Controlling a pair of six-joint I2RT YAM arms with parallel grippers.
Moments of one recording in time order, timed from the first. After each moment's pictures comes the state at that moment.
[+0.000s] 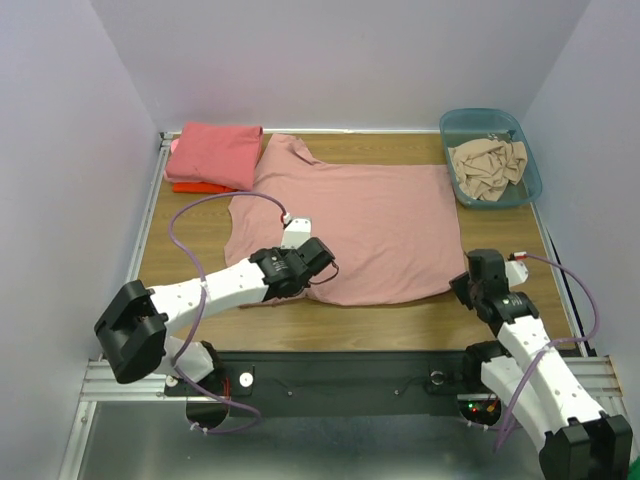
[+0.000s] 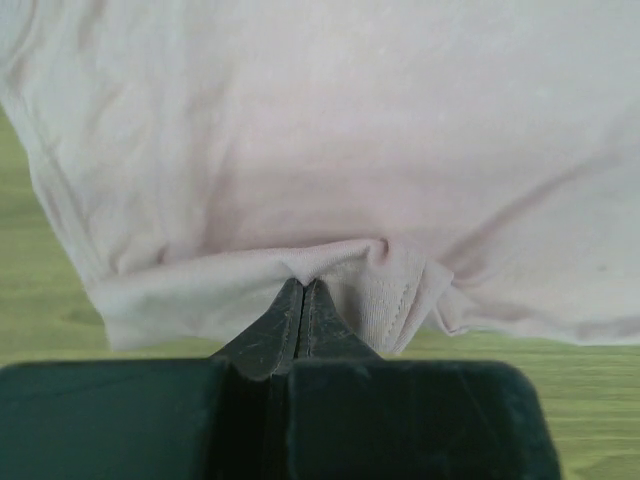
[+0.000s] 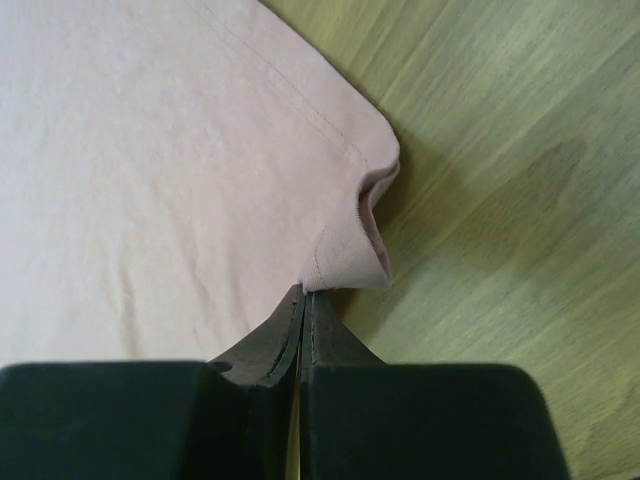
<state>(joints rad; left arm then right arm) -0.98 1.37 0.91 -0.72 -0.60 -0.81 0.17 0.66 0.41 -0.61 0.31 1.15</state>
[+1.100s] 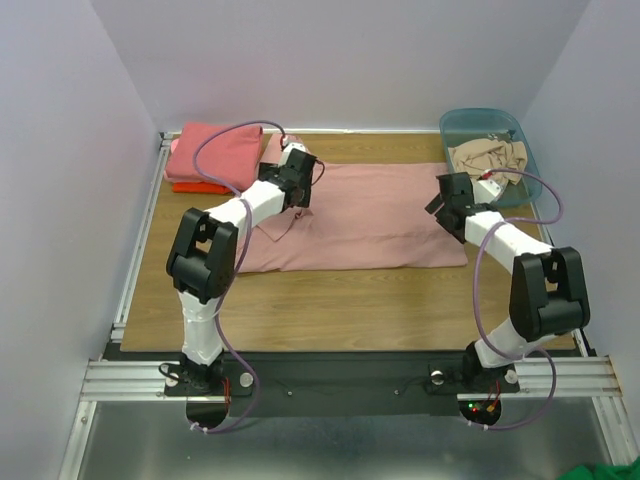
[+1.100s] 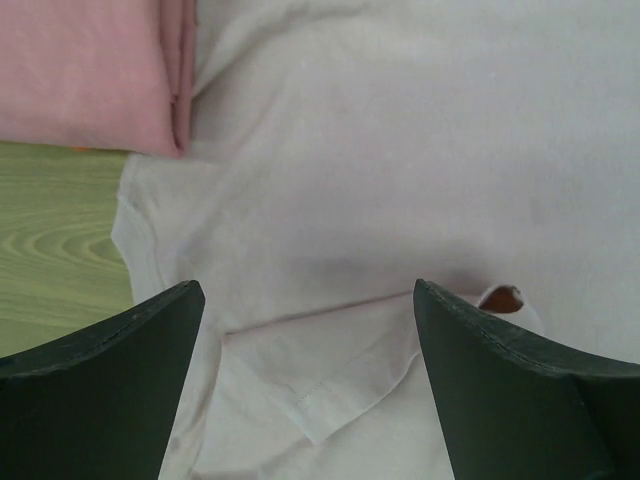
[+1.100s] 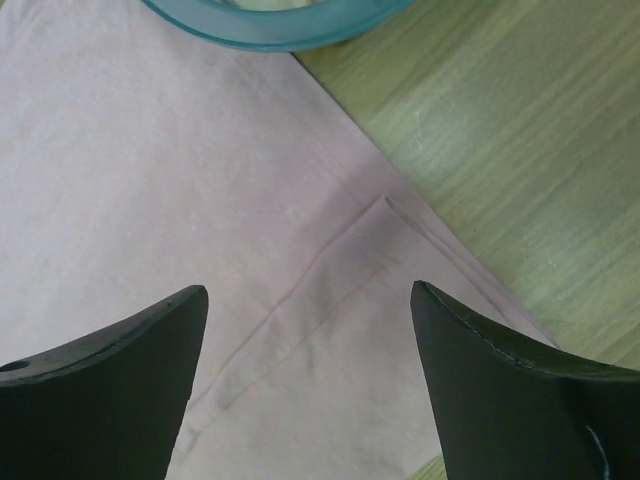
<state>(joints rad) -0.51 1.96 1.47 -0.39 -0.55 -0.24 0.16 1.56 0.98 -0.31 0.52 0.87</state>
